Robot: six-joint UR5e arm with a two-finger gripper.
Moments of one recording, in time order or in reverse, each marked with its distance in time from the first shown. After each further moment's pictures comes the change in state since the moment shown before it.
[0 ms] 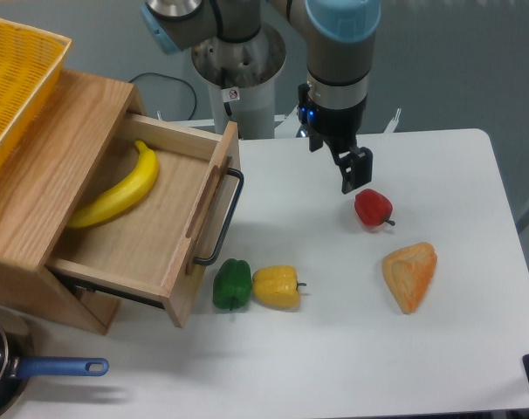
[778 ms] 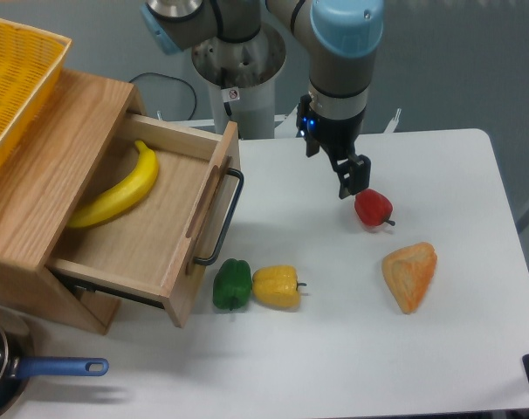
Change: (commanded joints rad) arm 0.000 -0.012 -0.077 0.043 -0.002 -0.052
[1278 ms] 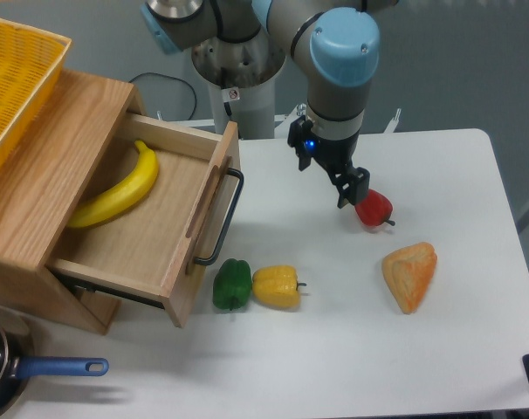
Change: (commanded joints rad) arm -0.018 -0.048 0.005 0.031 -0.041 -0.342
